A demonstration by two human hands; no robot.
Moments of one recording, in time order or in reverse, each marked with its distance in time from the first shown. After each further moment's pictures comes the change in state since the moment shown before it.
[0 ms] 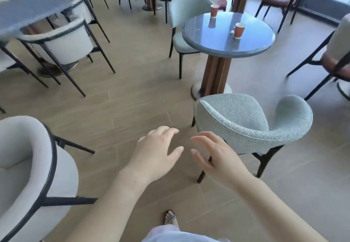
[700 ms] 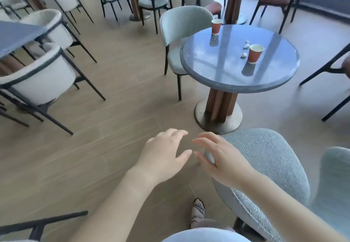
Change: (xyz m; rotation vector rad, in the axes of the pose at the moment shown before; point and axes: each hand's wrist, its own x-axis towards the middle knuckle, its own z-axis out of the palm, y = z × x) left_hand 0.384 -0.099 -0.072 0.046 -0.100 0.121; right_hand 0.374 0.105 -0.024 -0.027 -0.068 0.041
